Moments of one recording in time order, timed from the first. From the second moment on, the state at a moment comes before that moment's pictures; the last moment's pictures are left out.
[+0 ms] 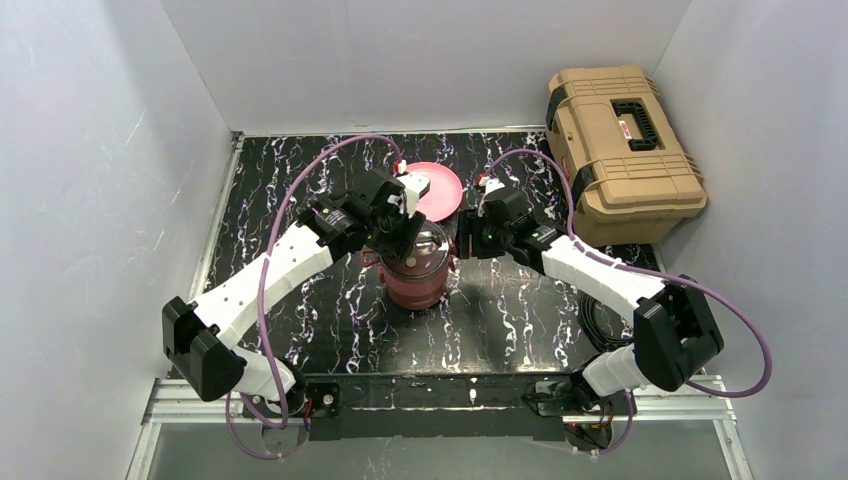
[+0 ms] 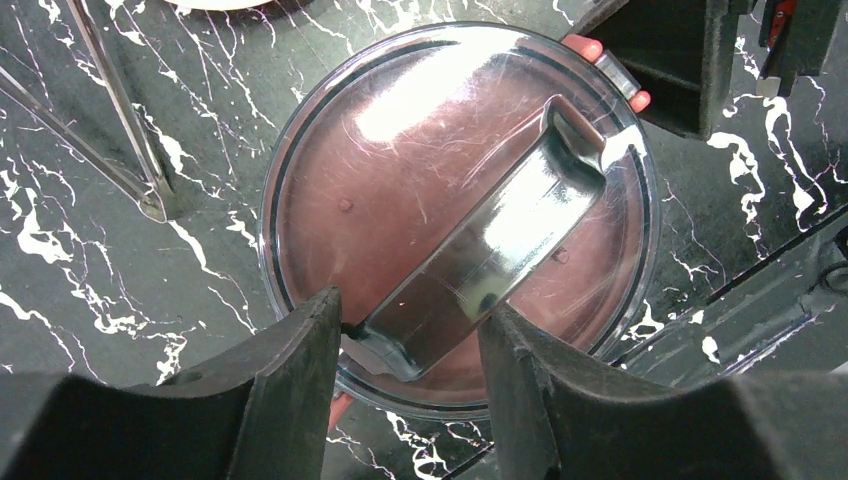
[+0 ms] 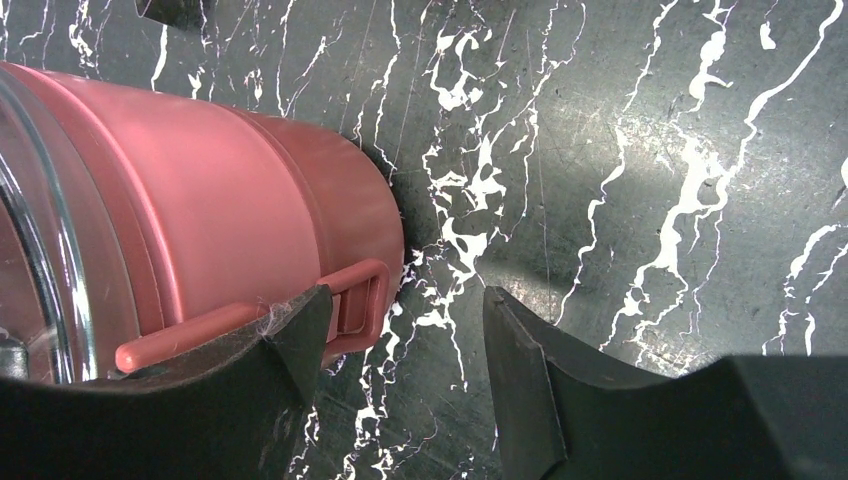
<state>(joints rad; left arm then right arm) -0.75 1.40 1.34 -0.84 -0.03 -0.11 0.66 1.42 0.96 -0.27 -0.10 0.47</state>
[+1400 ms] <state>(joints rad) -0.94 1.56 1.52 -1.04 -0.38 0.26 0.74 1.48 0.99 -0.20 0.03 0.47</state>
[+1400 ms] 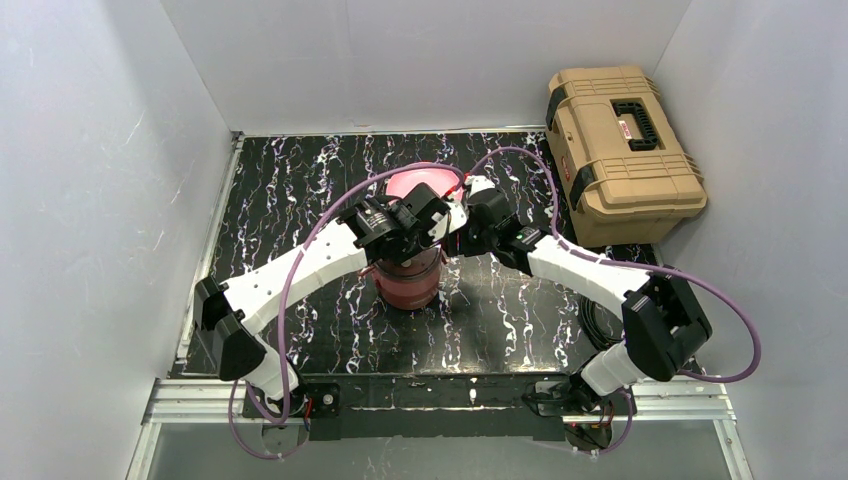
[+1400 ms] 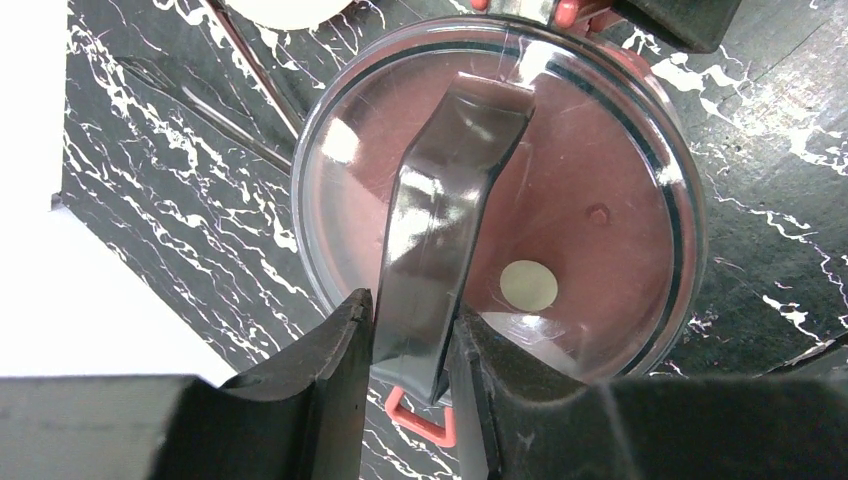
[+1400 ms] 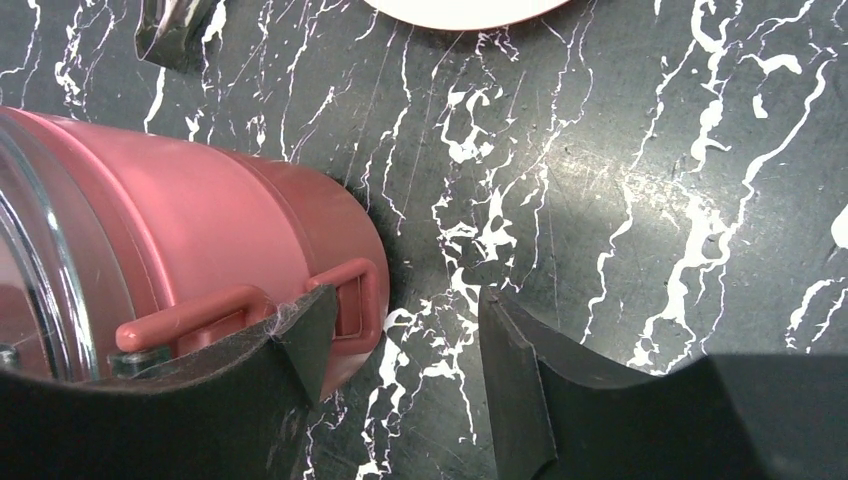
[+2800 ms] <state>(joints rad) -0.95 1.51 1.44 -0.94 -0.37 0.30 0.50 1.35 0.75 0.12 -0.35 0.93</state>
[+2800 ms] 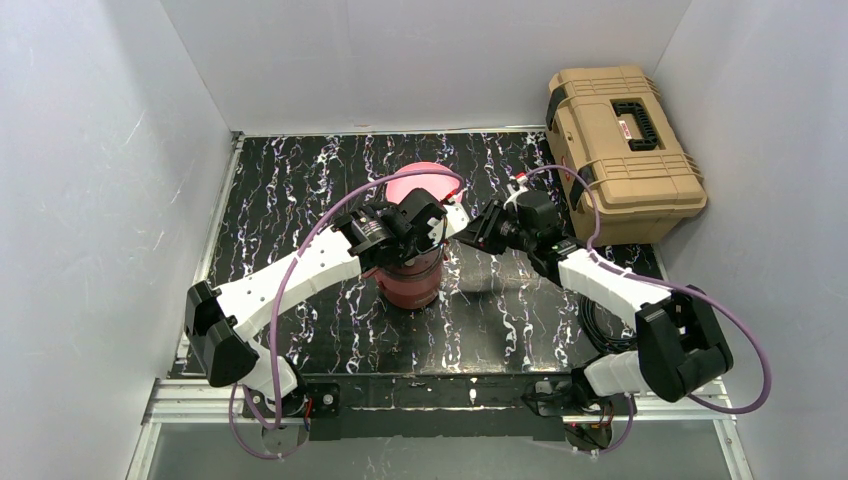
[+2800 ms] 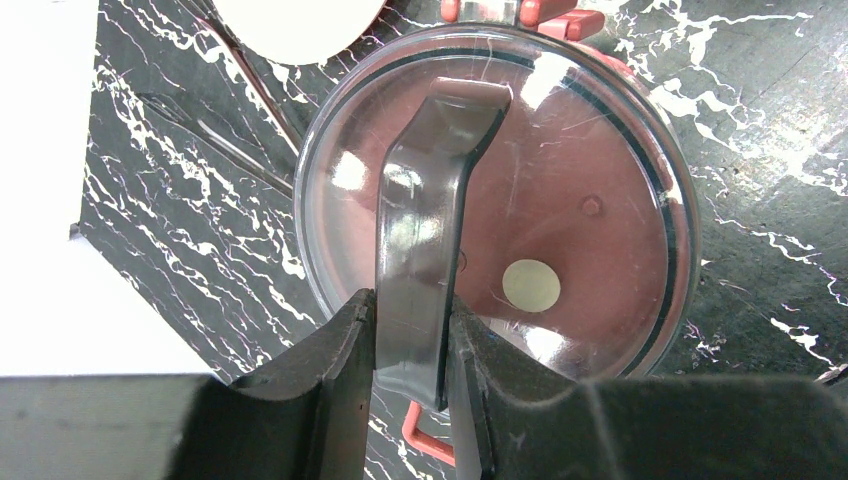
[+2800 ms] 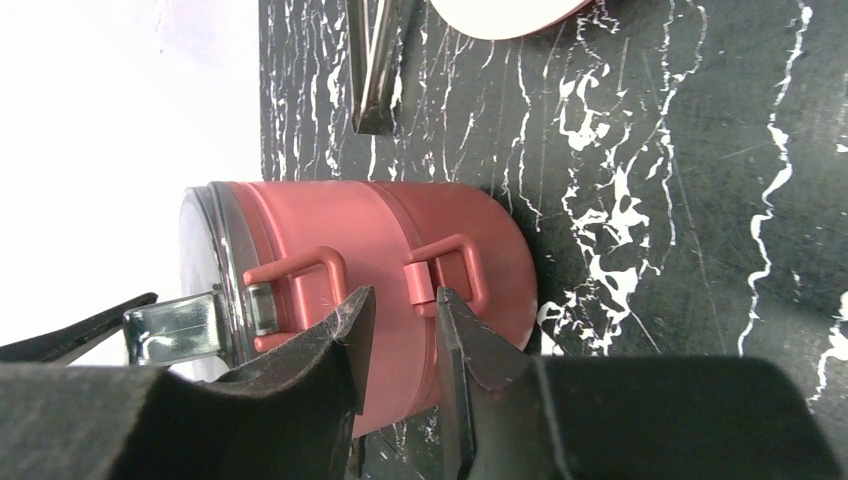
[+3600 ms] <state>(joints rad) -0.95 1.51 1.44 -0.94 -0.37 0.31 0.56 1.41 0.78 0.12 -0.38 0.84</state>
